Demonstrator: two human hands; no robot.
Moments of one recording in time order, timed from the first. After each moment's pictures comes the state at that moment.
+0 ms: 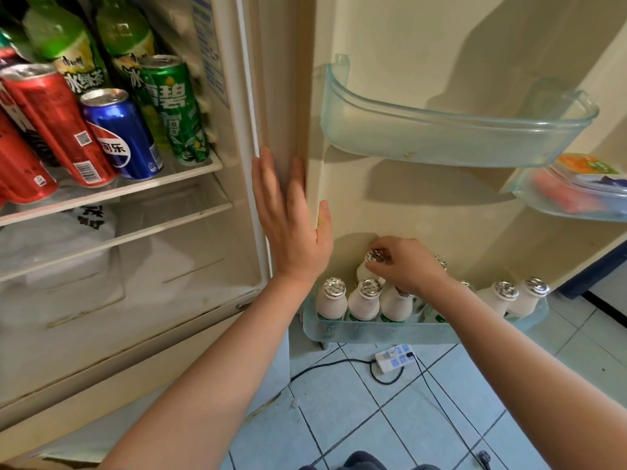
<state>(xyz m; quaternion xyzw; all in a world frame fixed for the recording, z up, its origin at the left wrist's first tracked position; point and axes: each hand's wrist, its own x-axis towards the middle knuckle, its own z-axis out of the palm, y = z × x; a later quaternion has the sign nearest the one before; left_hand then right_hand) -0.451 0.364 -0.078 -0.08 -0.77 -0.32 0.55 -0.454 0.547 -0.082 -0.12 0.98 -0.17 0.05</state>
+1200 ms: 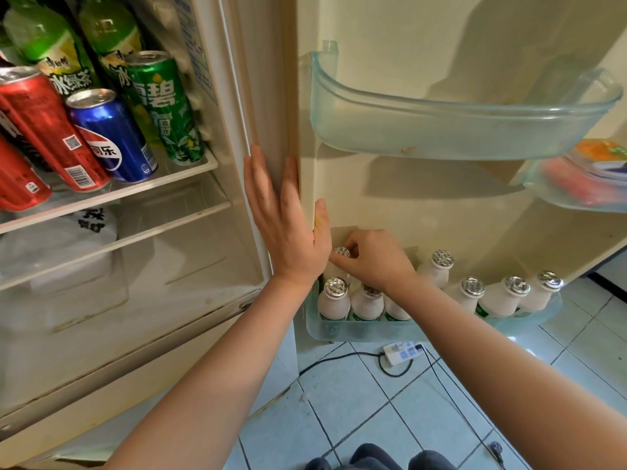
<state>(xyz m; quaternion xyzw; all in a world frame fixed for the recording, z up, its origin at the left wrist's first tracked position) -0.452 0.364 -0.076 -0.09 -0.76 -0.32 0.56 -0.463 0.500 -0.095 -0.15 0.97 -0.21 0.01</state>
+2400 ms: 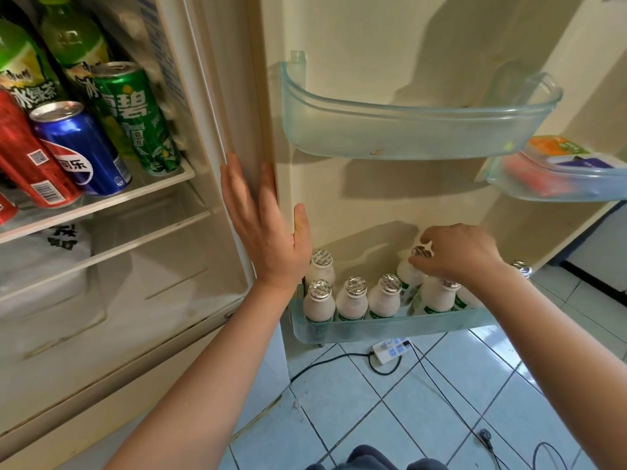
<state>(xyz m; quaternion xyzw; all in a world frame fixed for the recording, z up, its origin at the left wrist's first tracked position) -0.451 0.362 -0.077 -0.09 -0.76 -0.33 0.55 -0.454 0.615 -0.060 -0.01 1.00 0.06 0.02</state>
